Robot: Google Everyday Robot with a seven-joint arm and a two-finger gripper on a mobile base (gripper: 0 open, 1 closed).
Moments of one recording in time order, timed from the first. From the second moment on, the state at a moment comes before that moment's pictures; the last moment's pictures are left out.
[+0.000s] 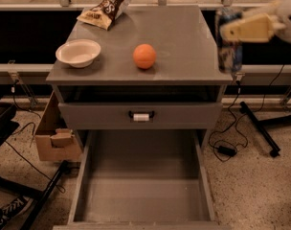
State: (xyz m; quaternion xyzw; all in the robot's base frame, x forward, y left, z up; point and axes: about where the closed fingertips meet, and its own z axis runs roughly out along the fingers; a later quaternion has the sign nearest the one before) arm 0.565 -0.195 1.036 -0.35 0.77 0.17 0.51
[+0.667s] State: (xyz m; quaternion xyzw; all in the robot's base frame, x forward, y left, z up) arm 0.522 -0.239 0.928 -0.29 0.76 0.22 0.53
